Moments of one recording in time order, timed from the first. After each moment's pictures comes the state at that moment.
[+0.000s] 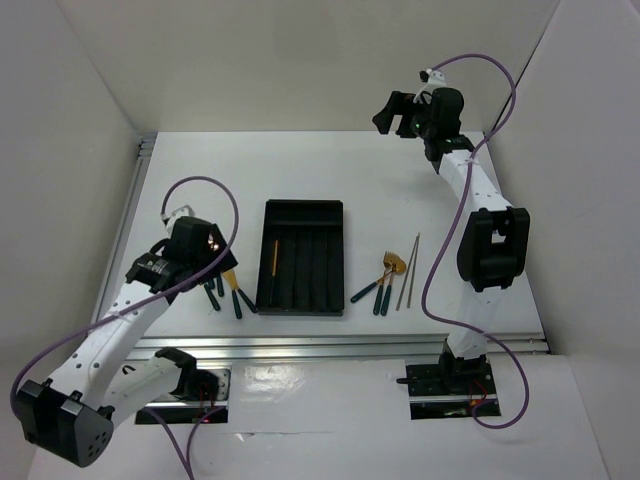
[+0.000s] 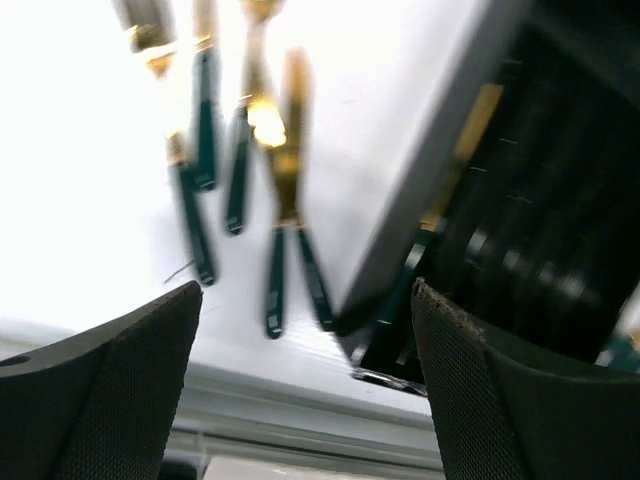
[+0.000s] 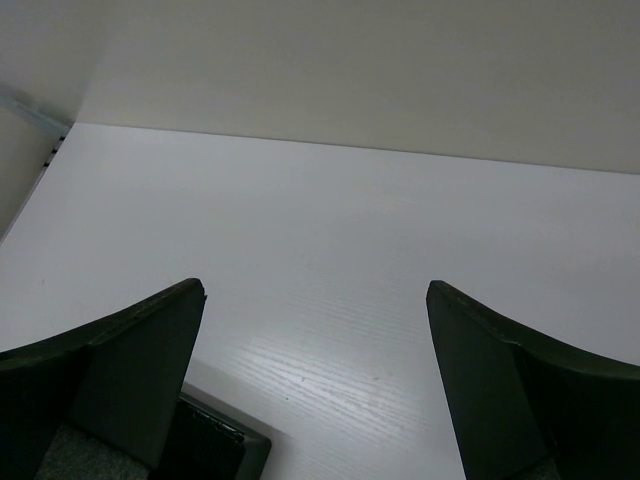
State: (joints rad) left arm -0.34 0.95 0.86 -0.78 -0.25 -0.77; right arm 0.07 1.97 1.75 -0.02 -0.33 0.26
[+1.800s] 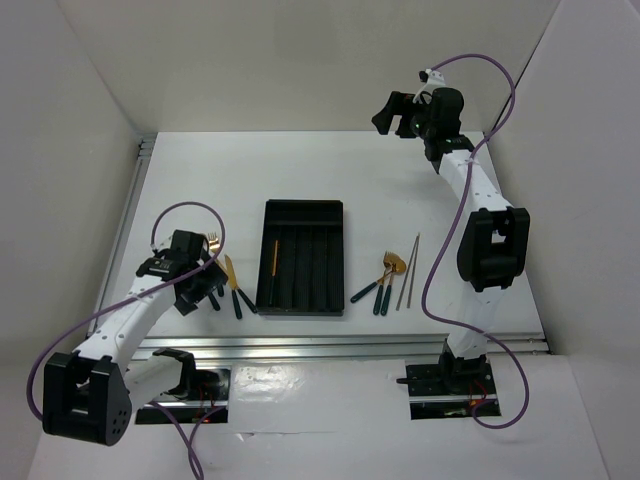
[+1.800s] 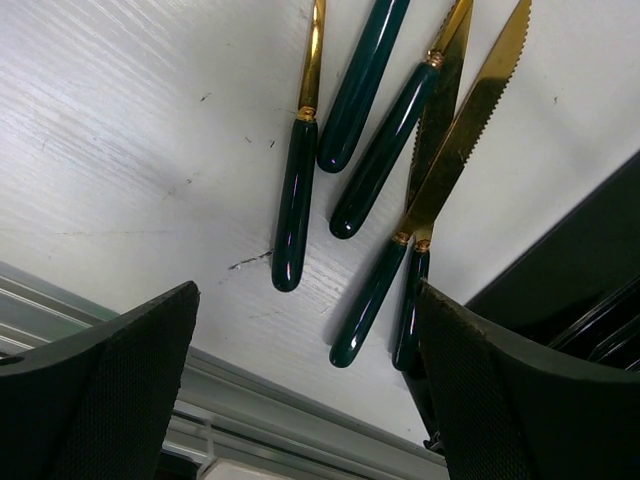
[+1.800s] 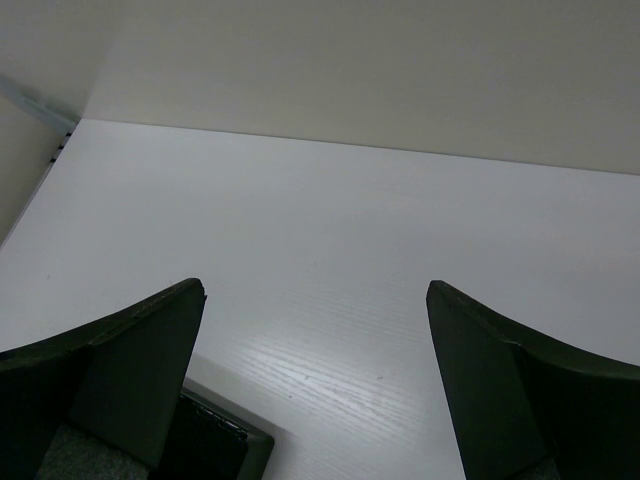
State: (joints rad) left arm -0.13 1.06 0.65 -0.75 -0.17 -0.90; right arm 0.07 1.97 1.75 -0.01 -0.35 0.26
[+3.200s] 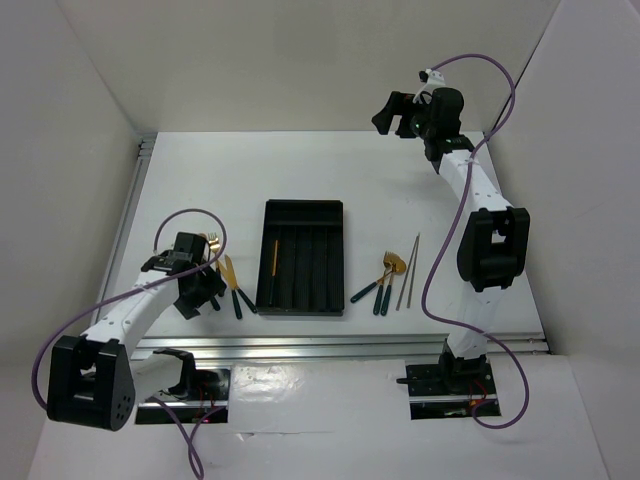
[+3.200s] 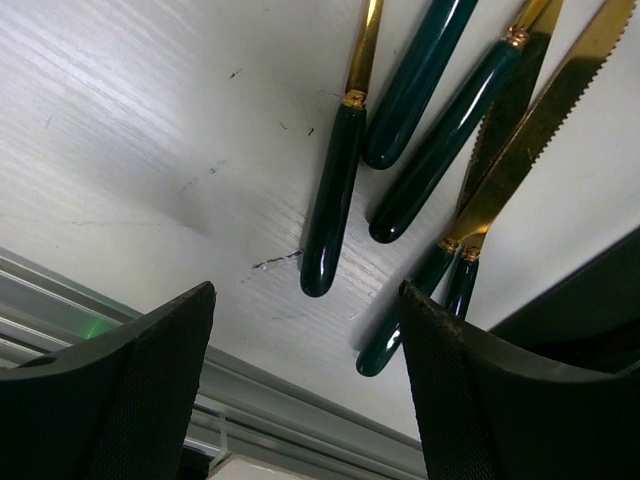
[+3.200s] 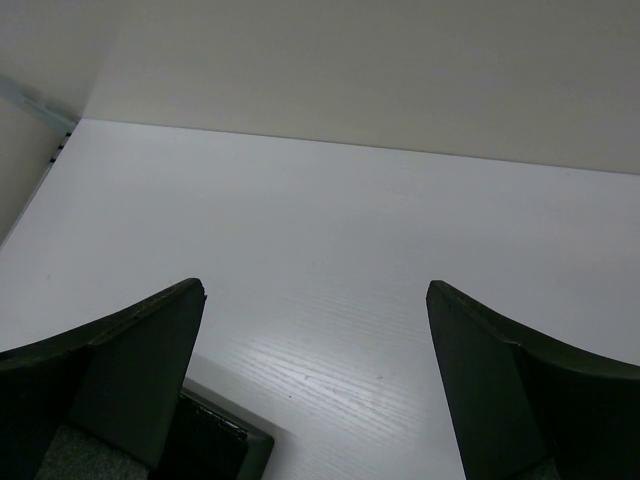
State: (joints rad) left arm -0.11 1.13 0.62 -0.76 -0.15 -0.90; right arm 0.07 1.97 1.75 -0.02 -0.35 0.26
